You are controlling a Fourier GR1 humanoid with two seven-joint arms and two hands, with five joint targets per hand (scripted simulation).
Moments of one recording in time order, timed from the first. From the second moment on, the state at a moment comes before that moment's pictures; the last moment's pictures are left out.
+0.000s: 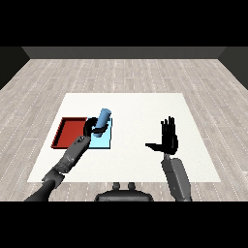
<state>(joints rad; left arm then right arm) -0.70 0.28 -0.45 -0.60 0.38 0.53 -0.26 -0.11 -0.09 0.10 -1.61 -0.45 -0.17 -0.32</state>
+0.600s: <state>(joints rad) -0.82 0.17 -0.45 -0.15 0.31 0.54 -0.01 -0.12 -0.09 0.05 -1.54 -0.48 -0.15 -0.33</state>
